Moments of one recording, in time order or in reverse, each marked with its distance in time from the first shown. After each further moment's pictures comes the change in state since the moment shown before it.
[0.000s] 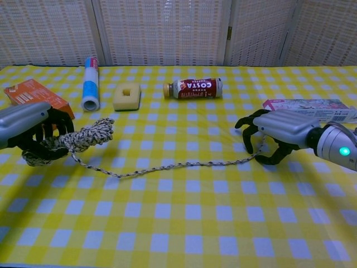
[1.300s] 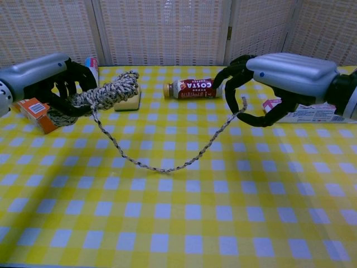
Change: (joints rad) left arm -0.098 0.095 -0.129 -0.163 -0.009 -0.066 -0.040; right arm 0.017 0.299 0.016 -0.481 -0.190 0.211 0.045
